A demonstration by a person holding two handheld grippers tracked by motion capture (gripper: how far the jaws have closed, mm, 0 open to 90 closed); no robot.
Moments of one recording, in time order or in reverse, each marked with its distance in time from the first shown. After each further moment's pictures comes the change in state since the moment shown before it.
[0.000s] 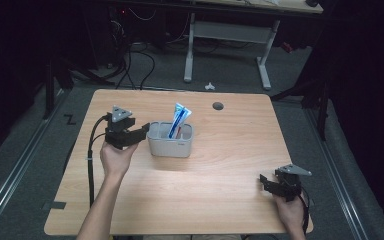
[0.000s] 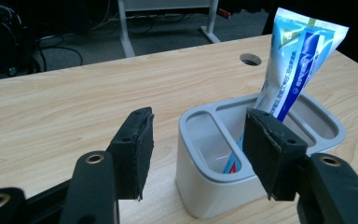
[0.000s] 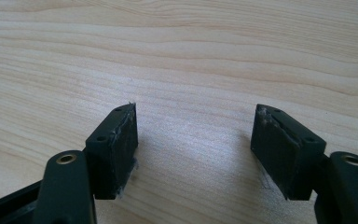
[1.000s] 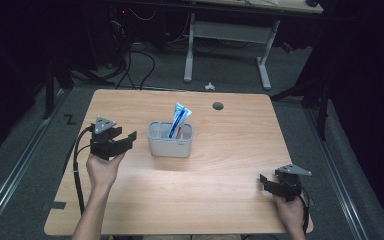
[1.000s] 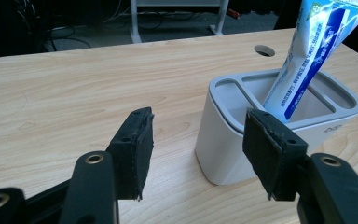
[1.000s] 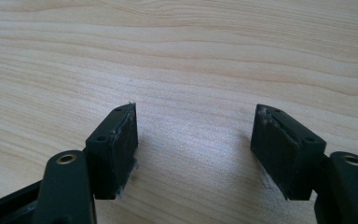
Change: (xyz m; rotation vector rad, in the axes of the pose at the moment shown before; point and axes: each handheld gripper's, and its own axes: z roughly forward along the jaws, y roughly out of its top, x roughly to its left) left arm 0.020 -0.029 -0.025 -0.007 0.022 -0.051; right arm 0.000 0.000 0.000 0.000 0.000 0.000
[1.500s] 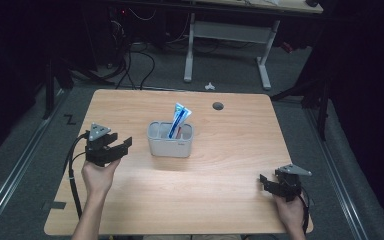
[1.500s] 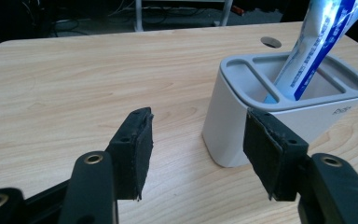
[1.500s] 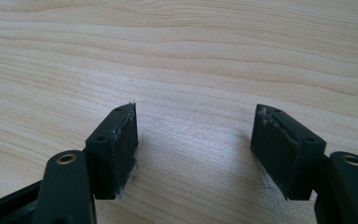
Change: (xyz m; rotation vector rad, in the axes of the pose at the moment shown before) left arm 0.008 -0.018 -0.008 0.013 0.014 -0.021; right arm 0.000 0.000 0.000 0.000 0.000 0.000
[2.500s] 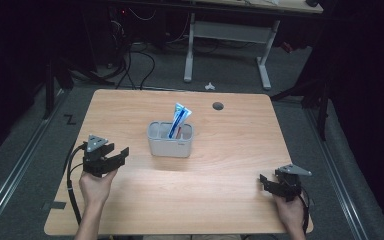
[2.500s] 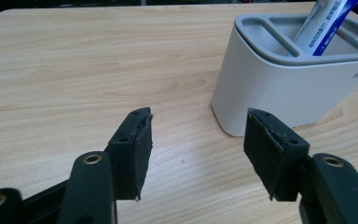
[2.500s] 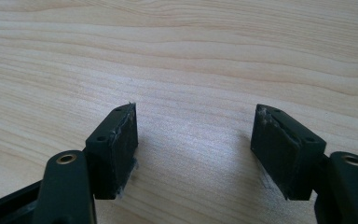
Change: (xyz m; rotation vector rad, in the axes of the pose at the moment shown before) left arm 0.005 -0.030 -0.002 0.037 0.014 -0.014; right arm 0.000 0.000 0.000 0.000 0.000 0.000
